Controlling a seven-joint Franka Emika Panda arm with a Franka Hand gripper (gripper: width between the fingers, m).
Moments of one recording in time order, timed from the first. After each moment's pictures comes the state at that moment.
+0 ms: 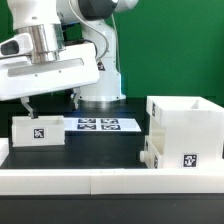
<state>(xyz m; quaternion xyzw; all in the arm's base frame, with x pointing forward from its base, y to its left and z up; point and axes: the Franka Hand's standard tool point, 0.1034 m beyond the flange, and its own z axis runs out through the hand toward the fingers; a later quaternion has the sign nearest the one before) 0.454 -0.125 0.062 -0.99 -0.13 -0.04 0.08</state>
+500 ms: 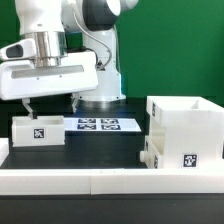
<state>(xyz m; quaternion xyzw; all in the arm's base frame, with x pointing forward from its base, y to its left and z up) 0.415 -0.126 0.045 -0.99 -0.10 -0.05 0.04</state>
